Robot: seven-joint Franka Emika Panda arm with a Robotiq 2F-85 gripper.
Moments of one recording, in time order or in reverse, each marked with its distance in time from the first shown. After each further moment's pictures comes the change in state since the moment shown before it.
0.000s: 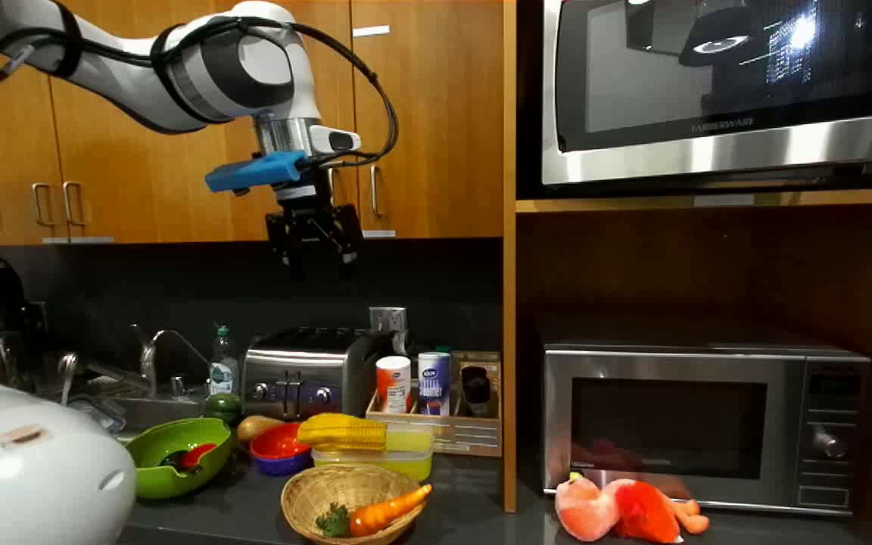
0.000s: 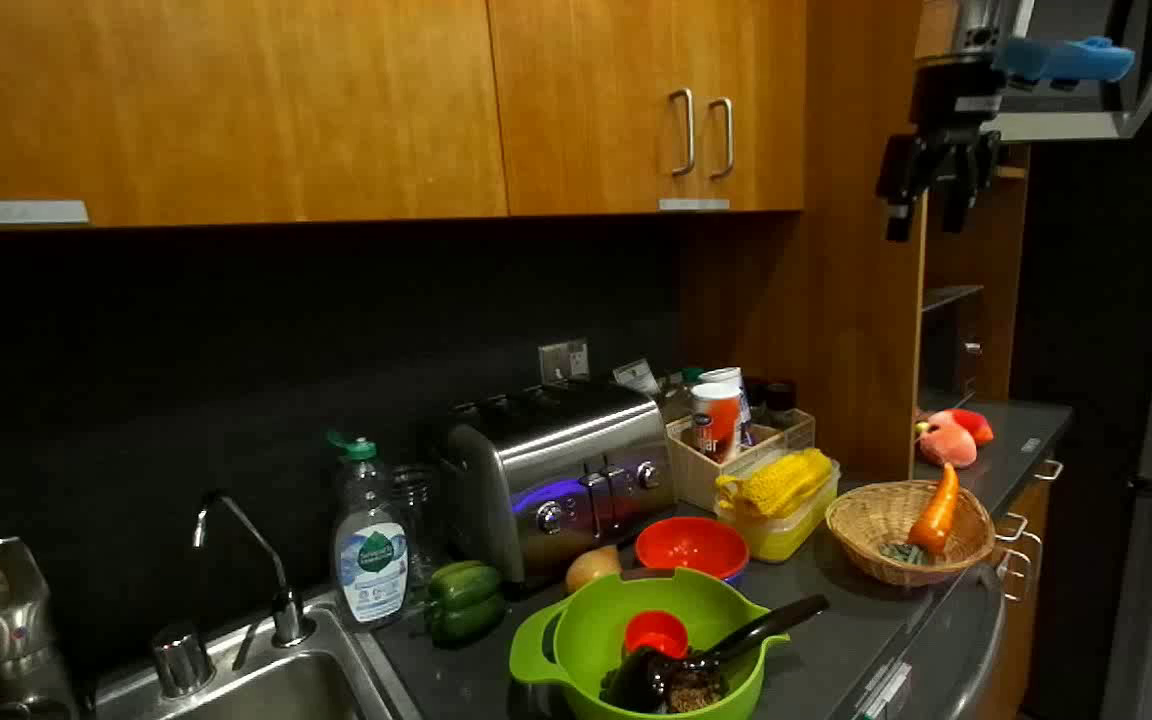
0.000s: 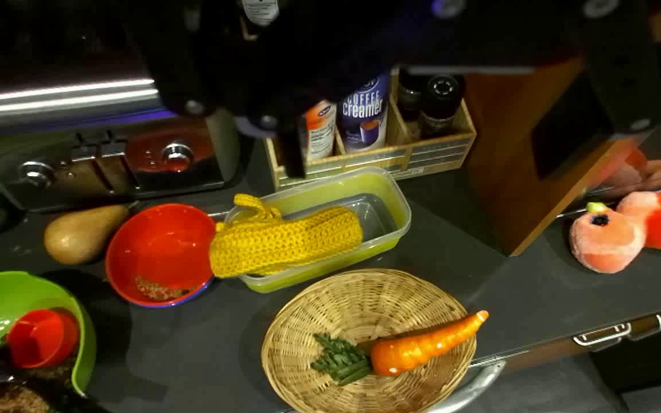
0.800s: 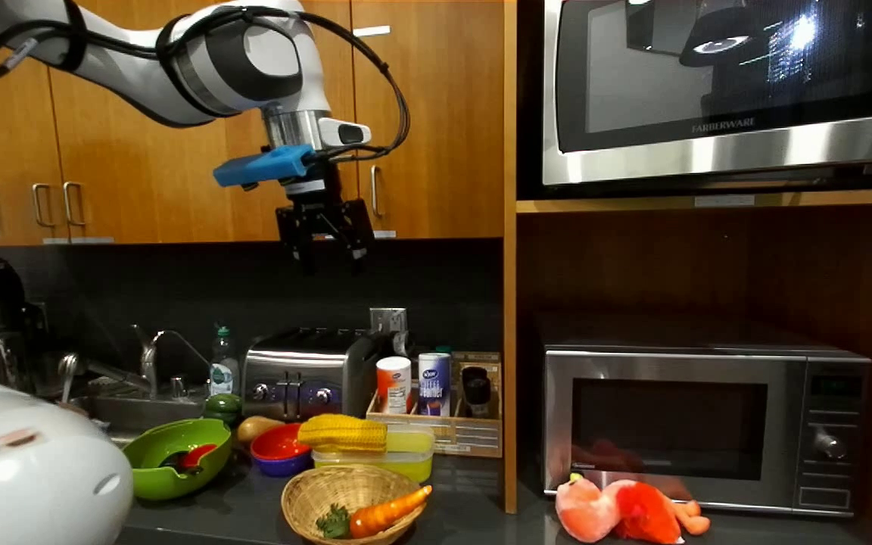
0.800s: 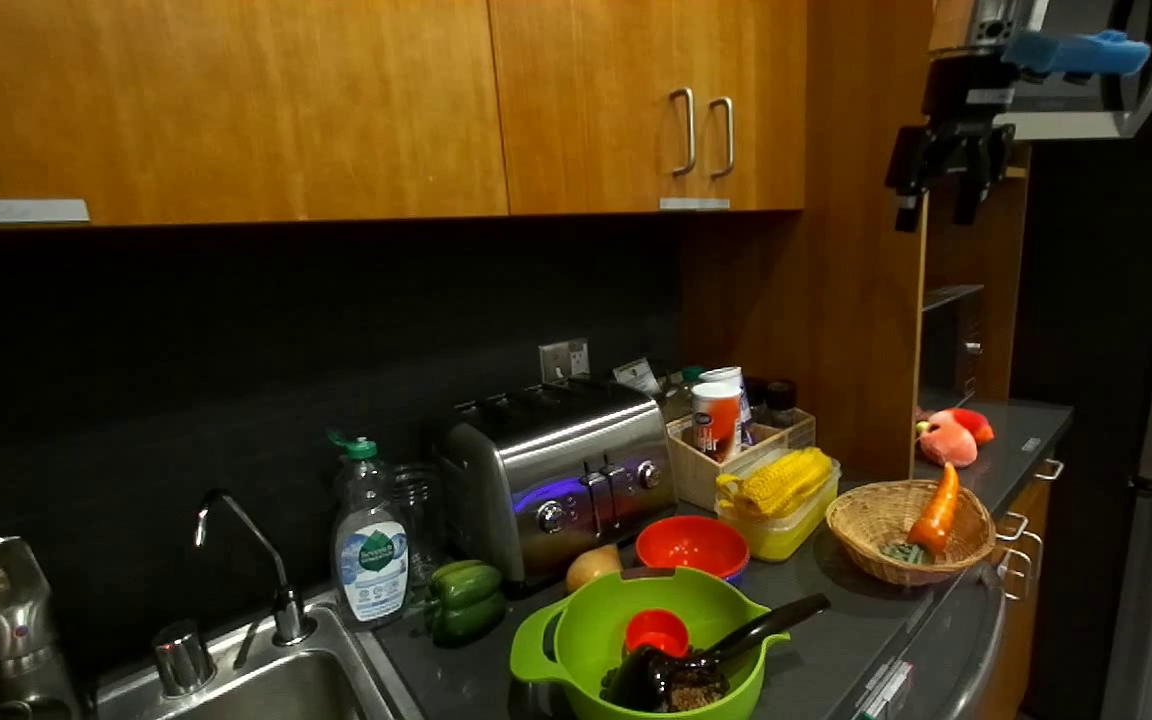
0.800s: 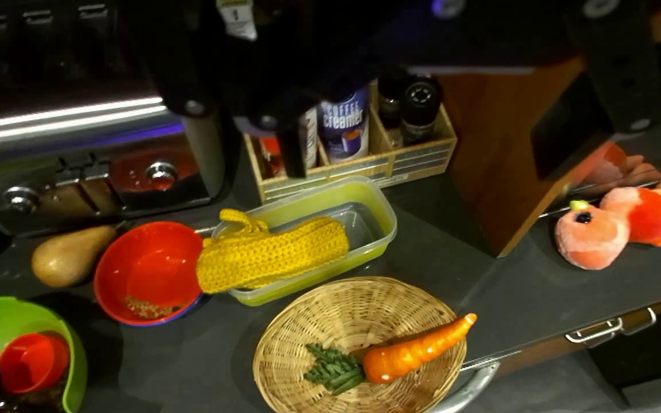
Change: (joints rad) arm -0.024 -0.015 -0.033 0.006 -0.003 0.005 0.008
